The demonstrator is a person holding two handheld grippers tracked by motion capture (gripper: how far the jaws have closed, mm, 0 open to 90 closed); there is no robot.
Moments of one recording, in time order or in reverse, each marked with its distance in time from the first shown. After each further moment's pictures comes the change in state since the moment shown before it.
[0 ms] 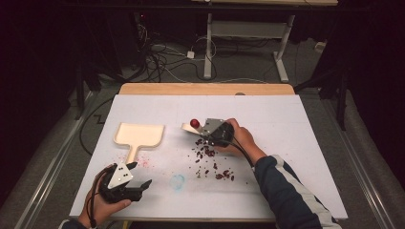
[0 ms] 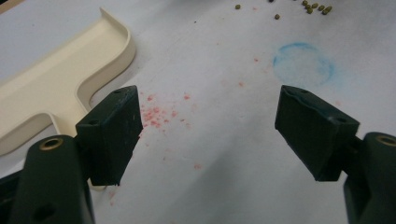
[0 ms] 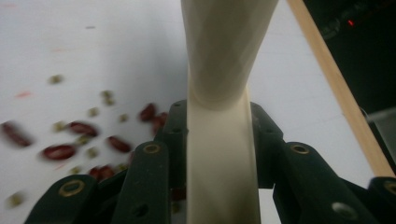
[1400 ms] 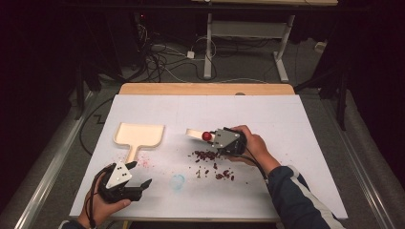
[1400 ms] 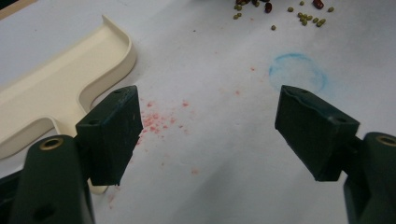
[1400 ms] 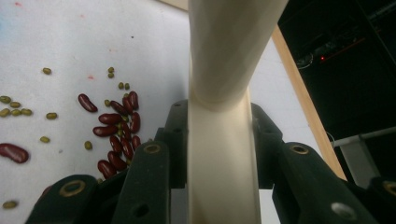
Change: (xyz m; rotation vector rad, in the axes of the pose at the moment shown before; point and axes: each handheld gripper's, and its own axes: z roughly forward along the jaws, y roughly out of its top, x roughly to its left) left arm 0.000 0.004 -0.004 -0.014 -0.006 -0.009; right arm 0.023 -0.005 -0.048 -0.071 -0.071 -0.084
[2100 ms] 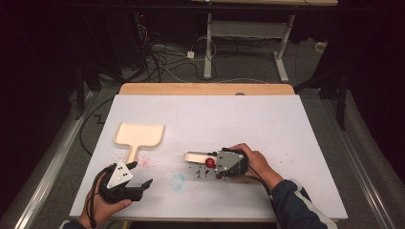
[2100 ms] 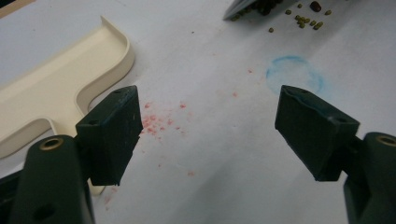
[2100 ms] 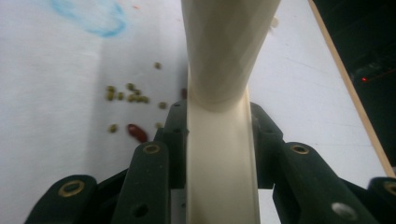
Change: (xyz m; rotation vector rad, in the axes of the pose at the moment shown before) left arm -0.002 0.002 0.000 -0.002 -0.001 -0.010; right arm 0.046 -0.014 -0.018 -0.077 0.148 -0.054
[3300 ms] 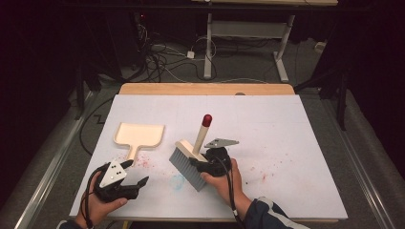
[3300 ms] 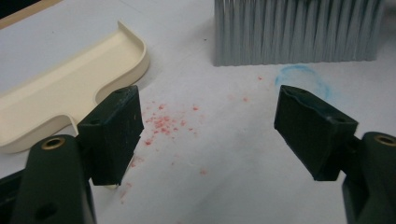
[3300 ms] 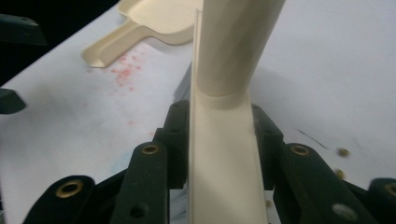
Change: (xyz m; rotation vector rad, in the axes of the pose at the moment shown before) left arm 0.006 -0.002 -0.008 -0.032 0.014 -0.034; right arm 0.011 0.033 0.031 -0.037 -0.020 1.017
